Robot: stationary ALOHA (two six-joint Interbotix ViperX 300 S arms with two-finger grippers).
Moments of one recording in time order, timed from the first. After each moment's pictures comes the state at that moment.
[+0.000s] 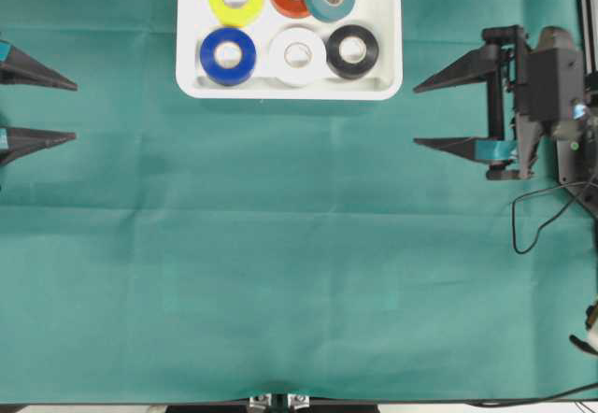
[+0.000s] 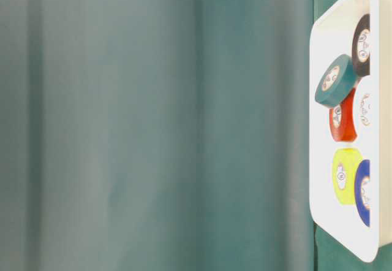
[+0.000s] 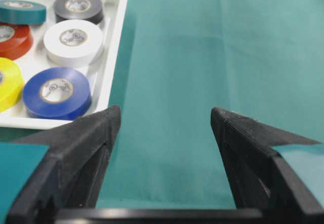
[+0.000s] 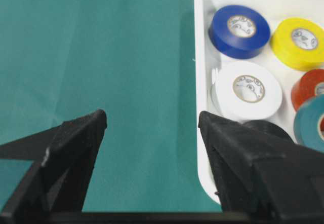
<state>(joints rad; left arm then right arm) 0.02 -1.12 1.36 -0.02 0.00 -0.02 -0.03 -0.70 1.13 -0.81 -0.01 0.84</state>
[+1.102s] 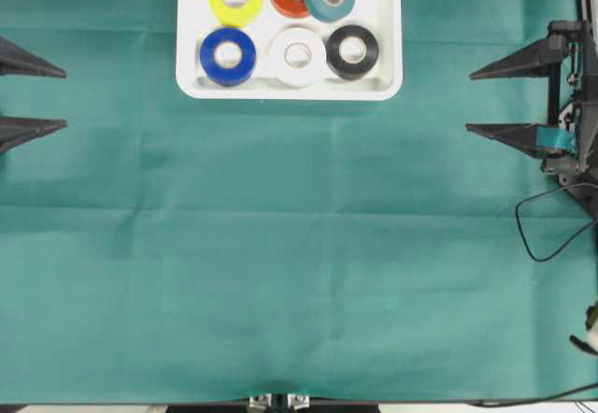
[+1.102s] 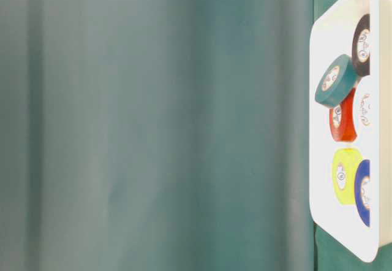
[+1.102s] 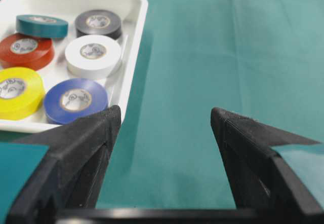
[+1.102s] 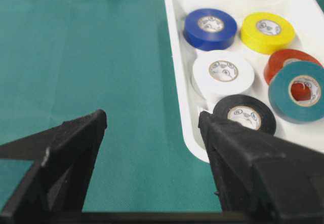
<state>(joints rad) 0.07 -1.21 1.39 -0.02 0.00 -0.02 -0.09 -1.03 1.32 -0.73 -0.01 0.85</state>
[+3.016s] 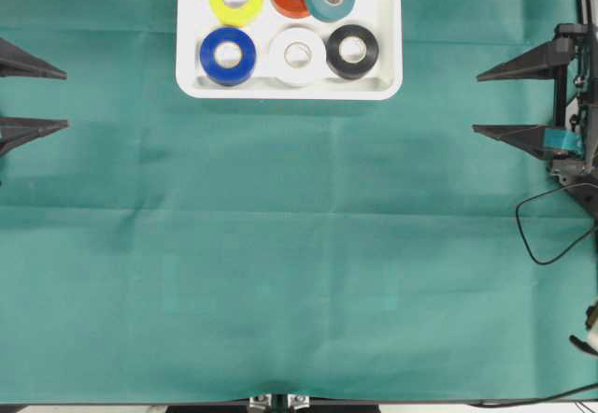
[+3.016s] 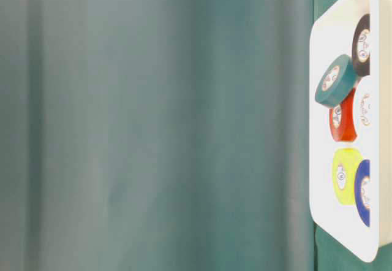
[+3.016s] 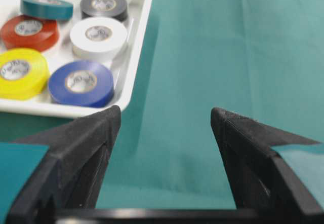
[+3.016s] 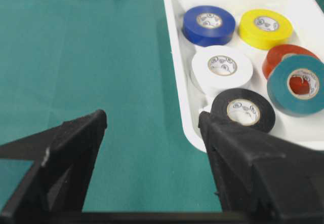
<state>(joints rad) 0.08 -1.21 1.43 -0.02 0.00 -0.02 -0.09 -1.09 1.37 -0.73 -0.01 0.85</state>
